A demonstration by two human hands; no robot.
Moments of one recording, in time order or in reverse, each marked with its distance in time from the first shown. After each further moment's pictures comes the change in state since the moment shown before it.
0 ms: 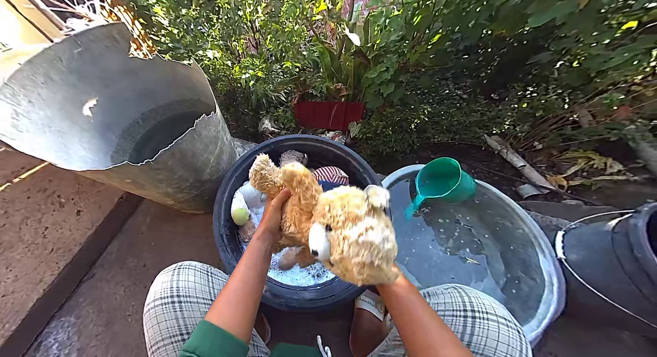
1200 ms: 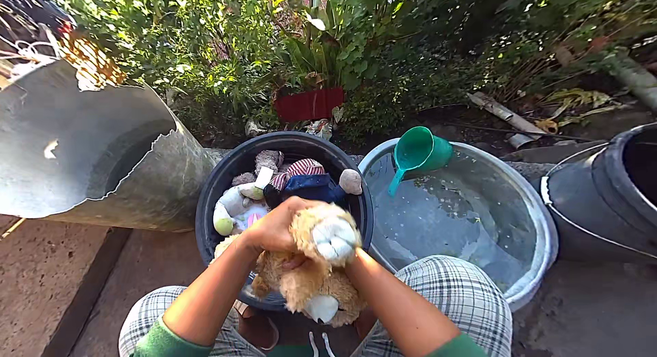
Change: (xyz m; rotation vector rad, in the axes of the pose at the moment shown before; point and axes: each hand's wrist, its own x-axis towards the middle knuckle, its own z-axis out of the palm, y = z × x) left_hand -0.023 0.048 0.063 0.531 -1.233 0.416; right_hand 0.031 -0.028 0.014 -0.102 -0.360 0.164
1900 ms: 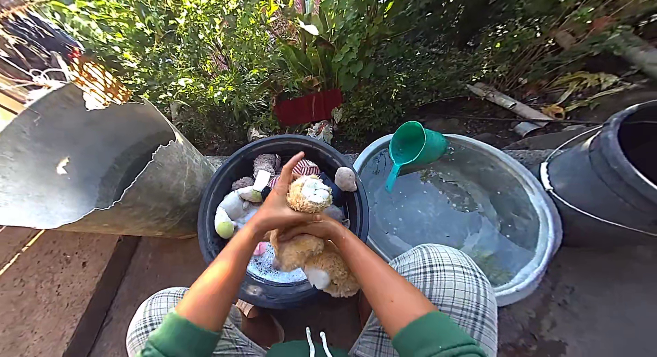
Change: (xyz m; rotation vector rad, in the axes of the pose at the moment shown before) left_hand 0.013 -0.031 -0.001 0.187 0.374 -0.325; right_hand 0.035 0.007 -0.024 -0.502 0.051 -0.033
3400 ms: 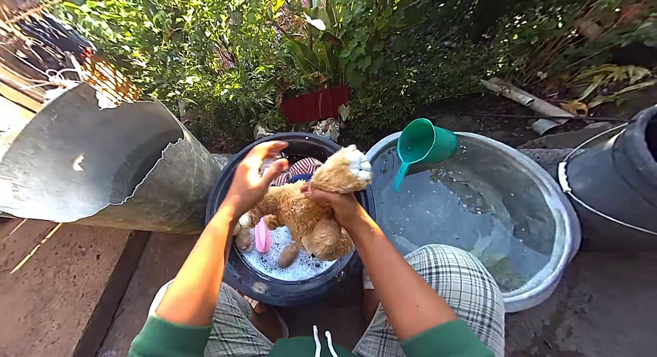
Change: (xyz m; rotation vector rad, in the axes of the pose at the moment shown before) left_hand -0.007 0.033 -0.056 0.460 0.197 0.065; right_hand -0.011 -0.012 -0.016 0.431 0.460 -0.335
